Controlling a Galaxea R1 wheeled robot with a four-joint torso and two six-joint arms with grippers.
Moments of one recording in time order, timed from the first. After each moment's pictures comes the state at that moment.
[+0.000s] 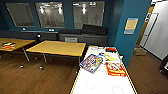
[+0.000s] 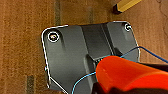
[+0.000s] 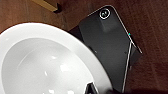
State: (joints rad) left arm 1.40 2.57 -2.11 0.78 0.03 -0.69; right arm -1.63 2.63 -2.14 0.02 0.33 0.20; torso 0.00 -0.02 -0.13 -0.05
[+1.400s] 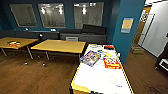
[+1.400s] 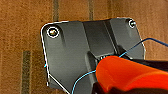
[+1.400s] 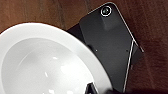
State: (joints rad) left arm 1.44 2.70 -2.31 0.78 -0.02 -0.68; right arm -1.63 2.67 -2.20 0.02 0.32 0.20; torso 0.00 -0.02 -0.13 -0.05
